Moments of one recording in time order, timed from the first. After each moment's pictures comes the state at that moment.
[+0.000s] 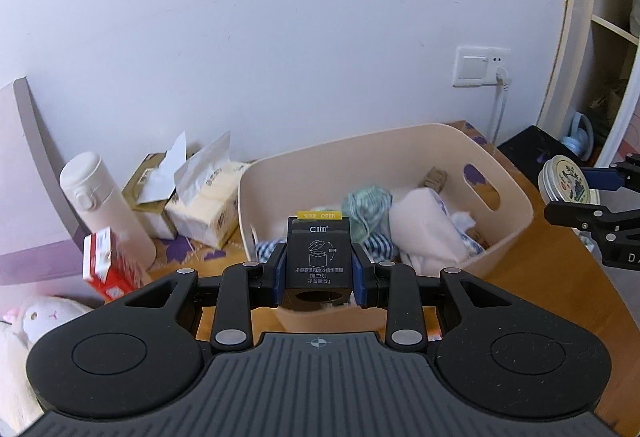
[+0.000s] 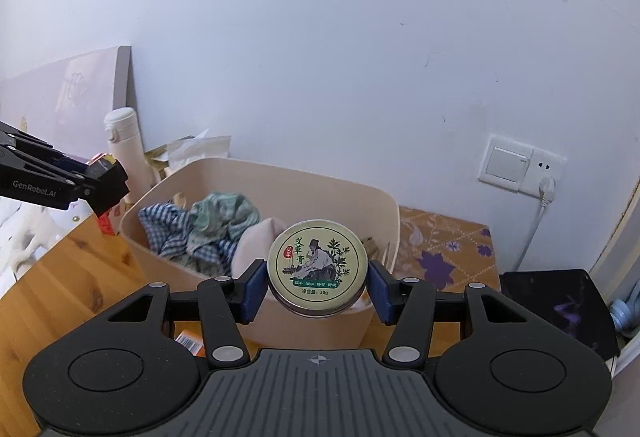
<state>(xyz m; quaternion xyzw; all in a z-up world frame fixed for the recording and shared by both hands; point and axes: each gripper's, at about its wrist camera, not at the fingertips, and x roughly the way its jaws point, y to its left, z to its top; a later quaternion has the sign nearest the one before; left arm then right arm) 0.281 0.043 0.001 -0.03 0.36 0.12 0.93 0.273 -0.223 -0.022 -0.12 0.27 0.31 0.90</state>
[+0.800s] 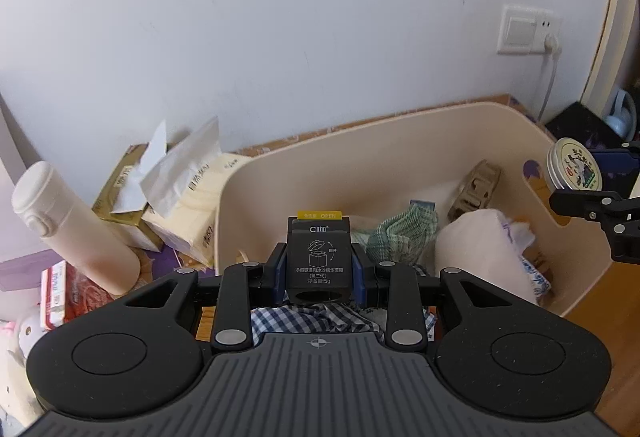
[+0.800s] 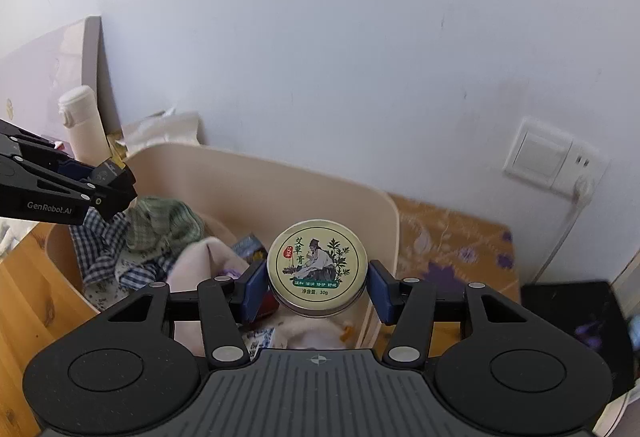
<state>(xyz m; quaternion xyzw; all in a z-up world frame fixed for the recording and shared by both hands) 0.379 0.064 -0.047 -0.02 0.42 0.15 0.90 0.372 -0.184 -0.058 -0.14 0.33 0.32 0.88</state>
